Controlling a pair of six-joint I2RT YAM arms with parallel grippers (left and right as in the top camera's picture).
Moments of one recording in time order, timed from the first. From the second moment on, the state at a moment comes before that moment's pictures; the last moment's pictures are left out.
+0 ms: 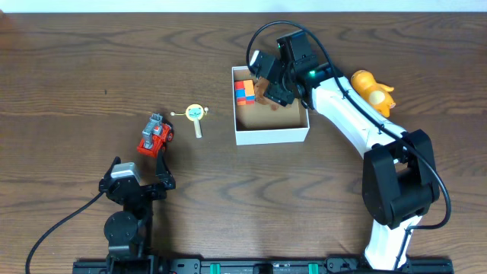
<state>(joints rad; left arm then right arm) 0.02 0.01 0.02 -0.12 -0.08 -0.14 0.42 2.01 1.54 -0.46 -0.03 -0.71</state>
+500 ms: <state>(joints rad) 0.02 0.01 0.02 -0.12 -0.08 -0.14 0.37 1.81 1.54 -0.63 0.30 -0.29</state>
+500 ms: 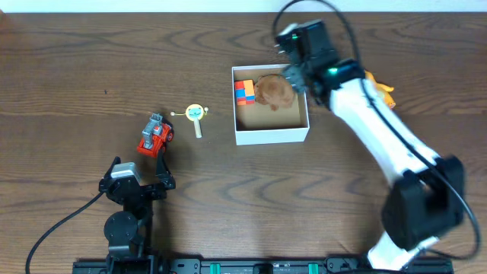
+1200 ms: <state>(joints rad) 0.02 0.01 0.02 -0.12 -0.08 -0.14 -0.15 1.91 1.55 -0.87 0.11 -0.18</state>
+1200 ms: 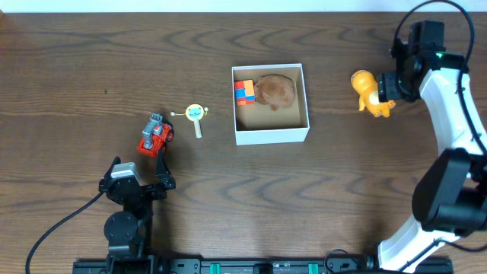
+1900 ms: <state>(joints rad) 0.02 0.01 0.02 -0.12 -0.08 -0.14 -0.09 2.04 1.55 -0.82 0.01 -0.34</state>
